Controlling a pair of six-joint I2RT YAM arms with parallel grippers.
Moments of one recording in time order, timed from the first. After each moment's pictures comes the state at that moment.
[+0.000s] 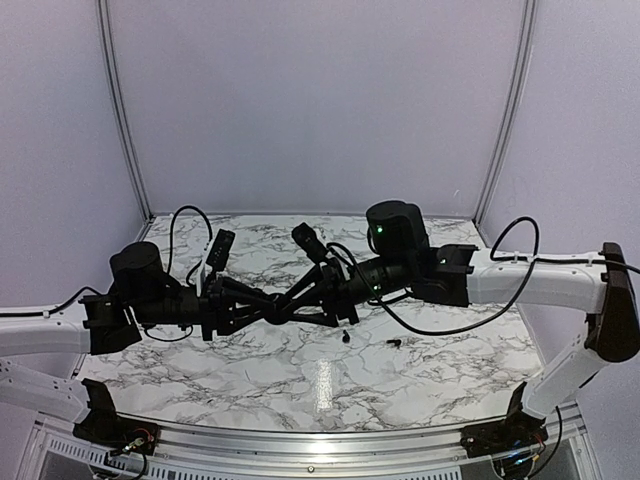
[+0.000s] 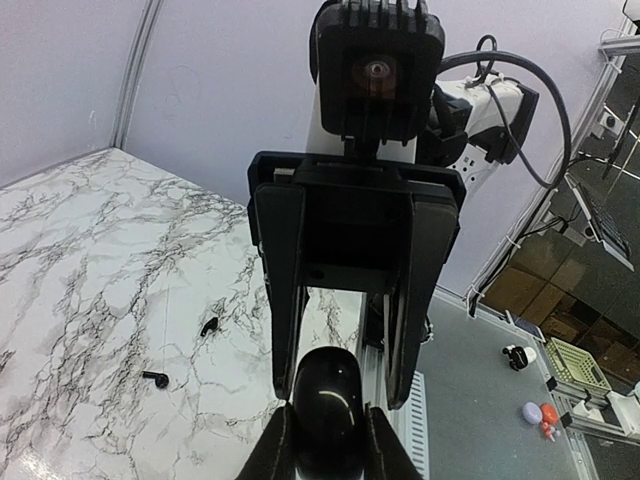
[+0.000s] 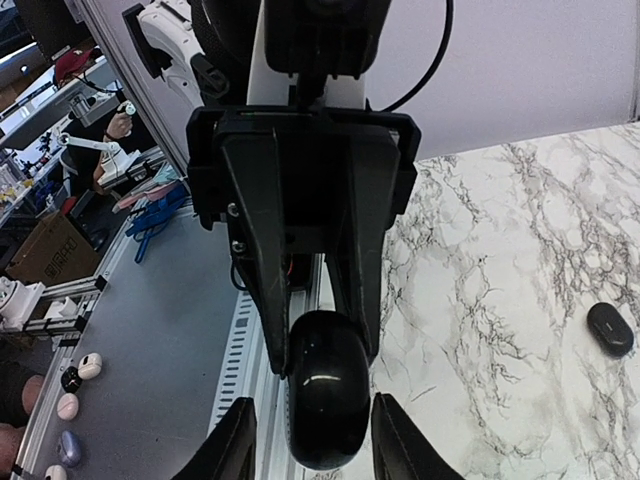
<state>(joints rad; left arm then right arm) -0.91 1.04 0.57 0.39 0.53 -0.37 0.99 1.52 1.13 0.03 -0.74 0.09</state>
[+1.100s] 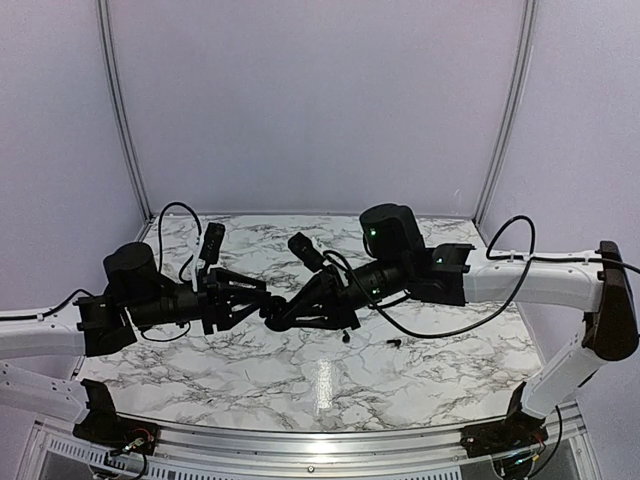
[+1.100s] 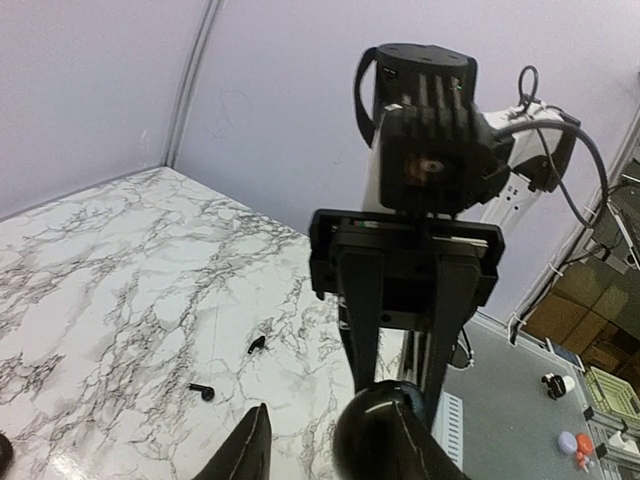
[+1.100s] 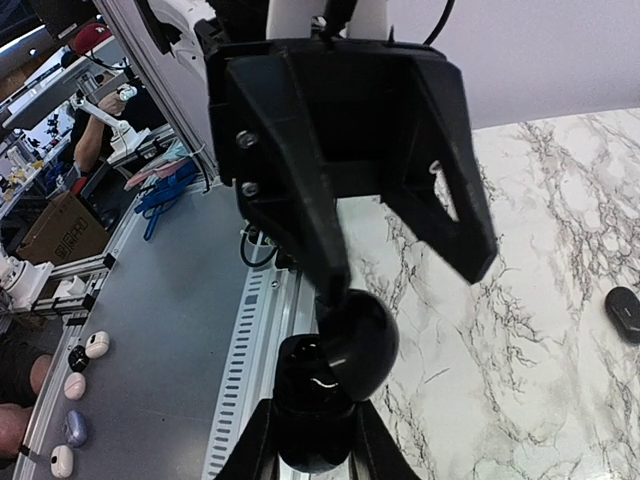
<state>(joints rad) -0.92 1.01 0.57 0.37 0.38 -0.35 1.00 1.54 1.15 -0.04 -0.78 0.05</state>
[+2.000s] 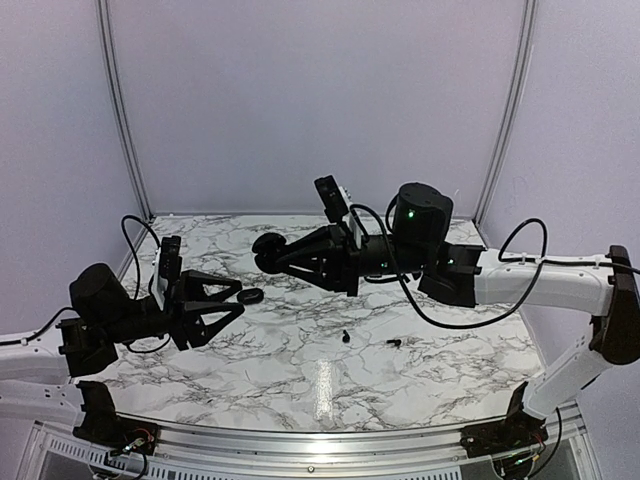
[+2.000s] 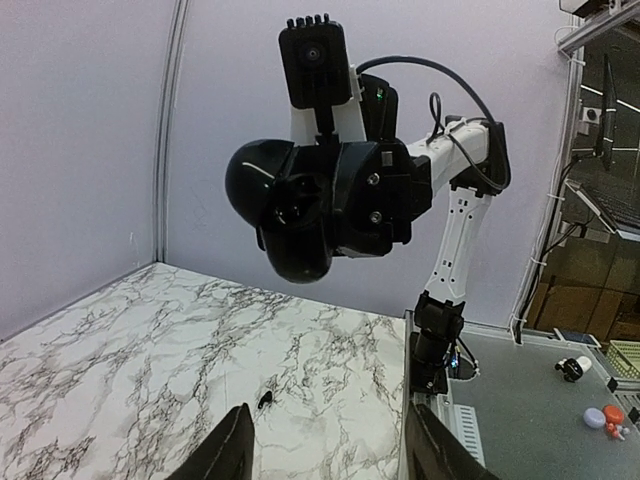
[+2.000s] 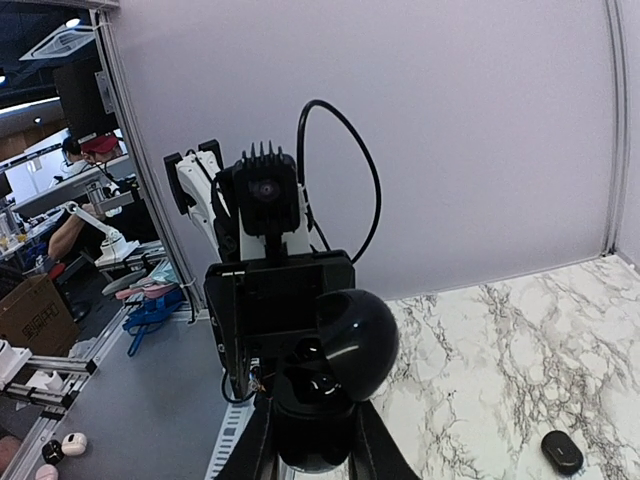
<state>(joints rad) -0.93 0.79 0.41 0.52 0.39 -0.21 0.99 1.48 1.11 0.40 -0.71 0.24</state>
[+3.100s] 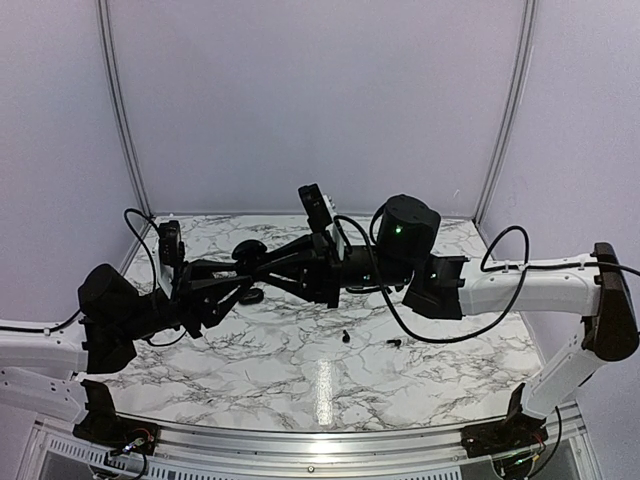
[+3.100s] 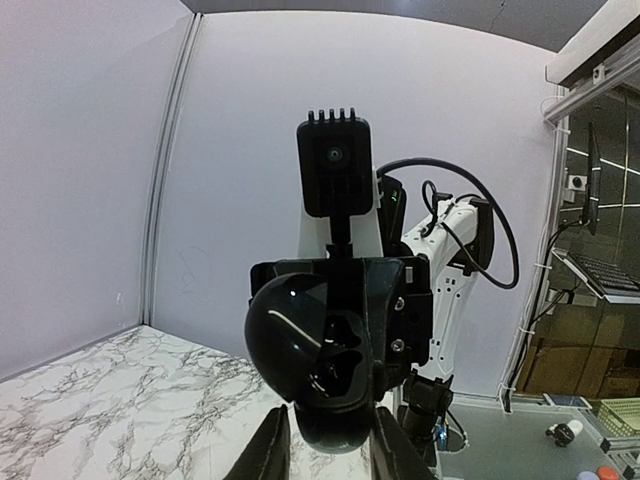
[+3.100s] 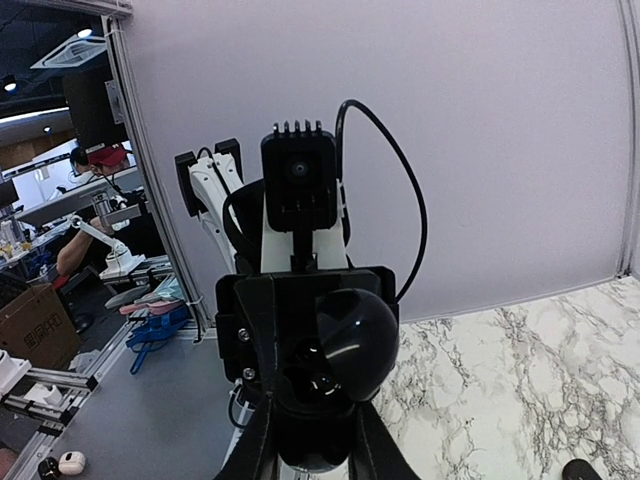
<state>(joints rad) -0.98 0.98 0.42 0.90 0.34 -0.29 1.07 1.55 1.11 0.55 -0.63 0.27</state>
